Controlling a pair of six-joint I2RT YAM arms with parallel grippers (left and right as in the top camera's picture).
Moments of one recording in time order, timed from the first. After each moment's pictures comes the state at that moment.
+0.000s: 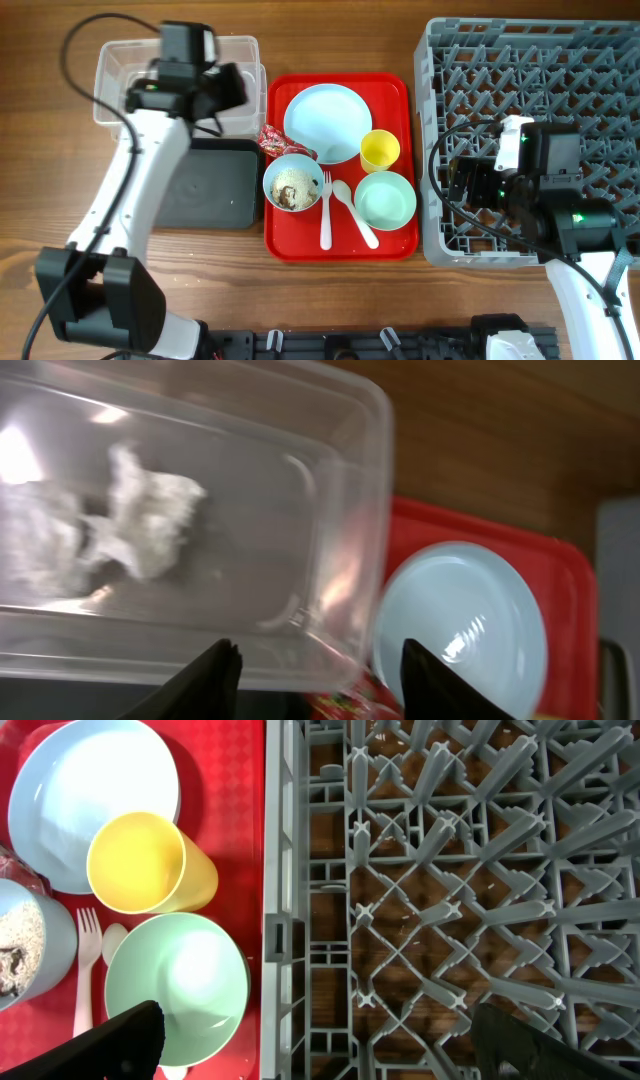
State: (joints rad) left arm -0.14 1.67 1.41 -0.66 0.08 -0.39; right arm 0.04 1.04 1.00 -0.94 -0.05 0.12
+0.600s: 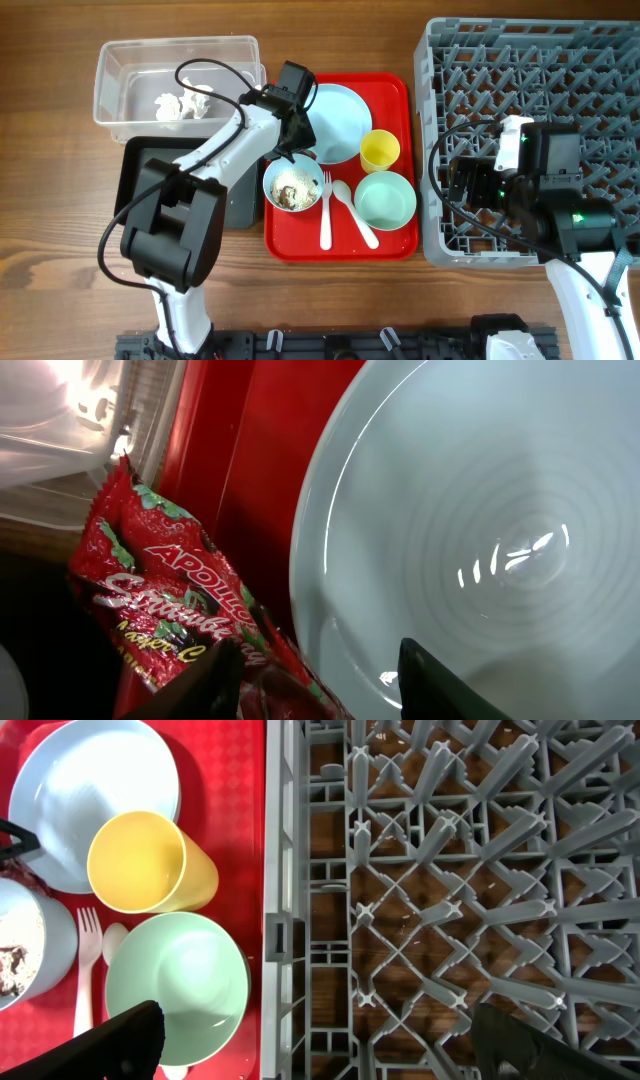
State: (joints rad) left arm -0.43 2.01 1.41 -0.70 -0.04 -0.74; right arm 0.04 1.04 1.00 -0.94 -0.05 0.12
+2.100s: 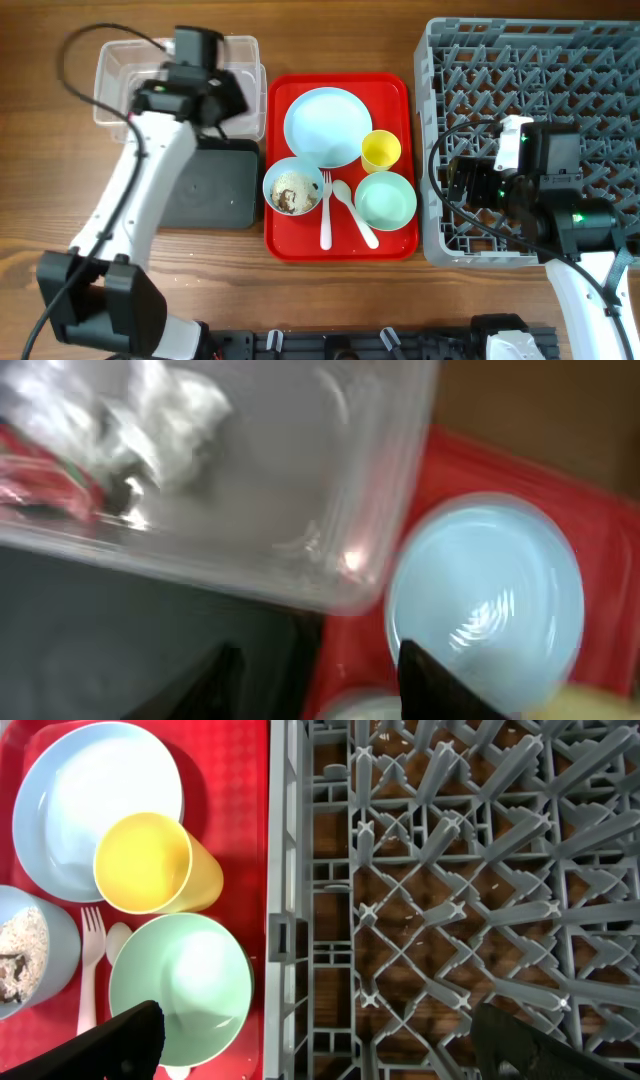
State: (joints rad) left arm -0.20 1.66 1.41 -0.82 -0.05 -0.50; right arm 0.04 1.04 1.00 -0.94 -0.06 0.12
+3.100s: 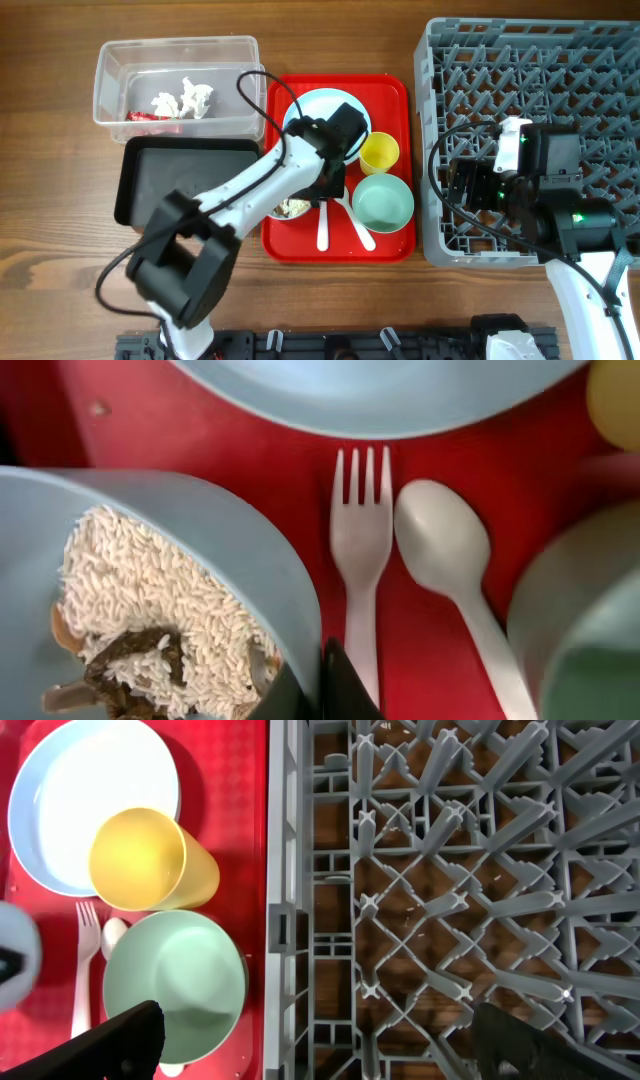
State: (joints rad) left arm -0.69 1.88 1.39 -1.02 -0.06 -0.60; right arm 0.04 1.04 1.00 -0.96 -0.06 0.12
